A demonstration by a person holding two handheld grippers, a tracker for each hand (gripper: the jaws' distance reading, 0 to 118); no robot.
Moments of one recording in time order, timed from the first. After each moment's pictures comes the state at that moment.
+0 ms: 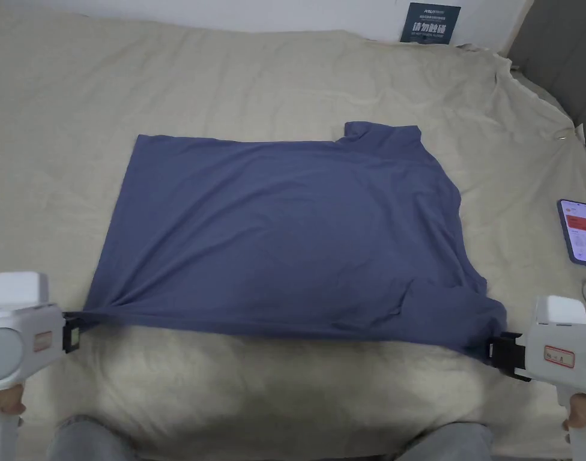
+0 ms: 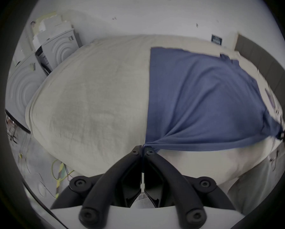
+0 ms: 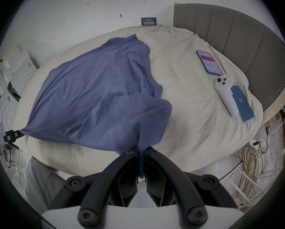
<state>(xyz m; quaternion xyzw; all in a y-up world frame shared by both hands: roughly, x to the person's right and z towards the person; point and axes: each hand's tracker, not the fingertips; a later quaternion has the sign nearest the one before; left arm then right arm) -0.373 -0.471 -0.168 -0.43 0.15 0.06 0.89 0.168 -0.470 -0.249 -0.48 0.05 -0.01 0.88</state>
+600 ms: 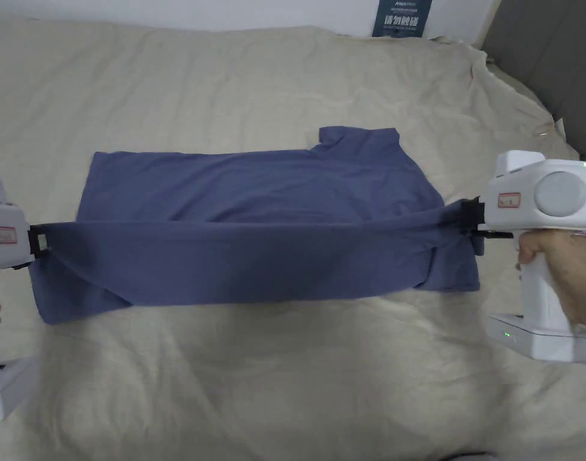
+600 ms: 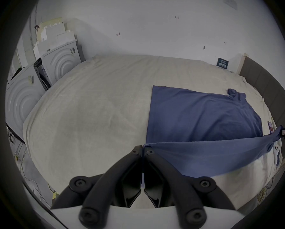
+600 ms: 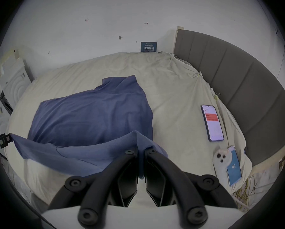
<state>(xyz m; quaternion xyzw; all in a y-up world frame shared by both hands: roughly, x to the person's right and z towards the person) -0.394 -0.423 -0.323 -0.39 0.17 0.06 0.90 0.119 -0.396 -0.430 -0.41 0.01 0.04 0.91</state>
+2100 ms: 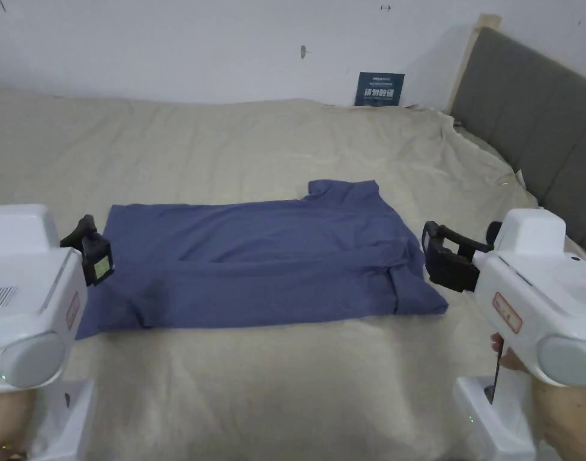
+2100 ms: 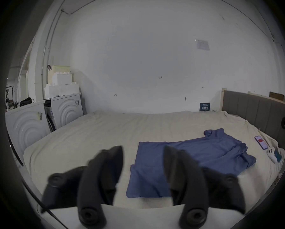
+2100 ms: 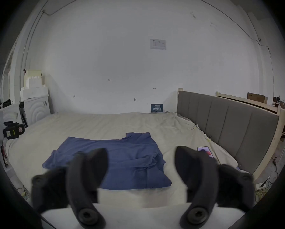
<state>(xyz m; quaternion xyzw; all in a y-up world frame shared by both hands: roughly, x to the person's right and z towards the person) -0.306 -0.373 -0.189 -0.11 0.15 0.00 0.98 0.112 -0.358 -0.225 -0.11 0.06 0.01 0.99</state>
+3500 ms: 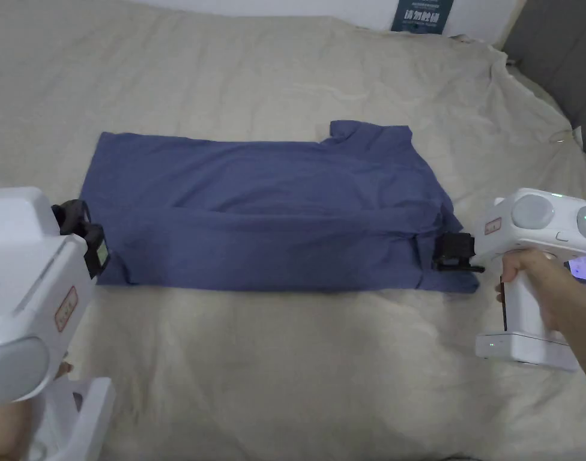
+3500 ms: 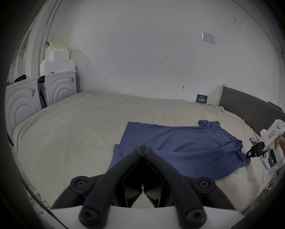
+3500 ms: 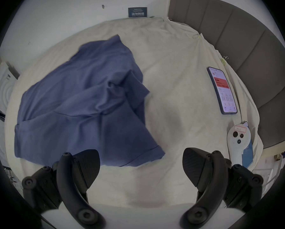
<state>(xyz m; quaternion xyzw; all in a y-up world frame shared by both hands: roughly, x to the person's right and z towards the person) -0.297 -0.417 -0.237 -0.18 0.13 0.06 0.97 0.150 -0.476 -0.465 -0.54 -0.03 0.01 0.84</state>
